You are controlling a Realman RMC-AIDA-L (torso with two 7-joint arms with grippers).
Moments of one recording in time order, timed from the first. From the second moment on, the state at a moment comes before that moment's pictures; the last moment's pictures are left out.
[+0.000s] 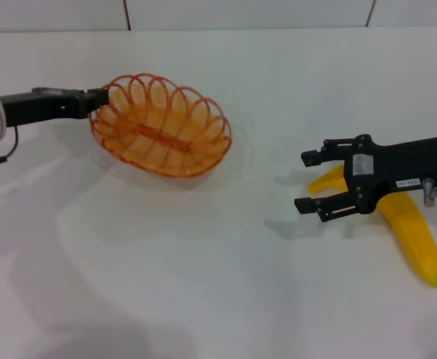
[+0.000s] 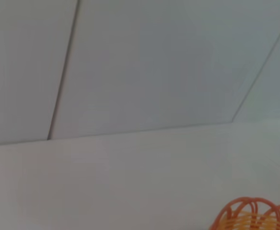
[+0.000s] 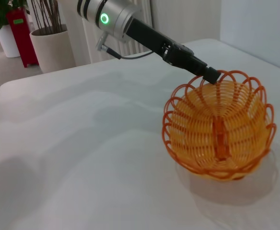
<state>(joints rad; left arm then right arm) -0.67 -2.03 0.66 0.58 2.07 1.11 -1.76 0.52 1.91 -1.20 -0.64 -1.75 -1.43 1.35</state>
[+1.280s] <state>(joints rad) -0.66 -2.04 0.66 0.39 1.92 1.02 -1.69 0.53 1.91 -1.20 -0.64 -1.75 -1.43 1.35</state>
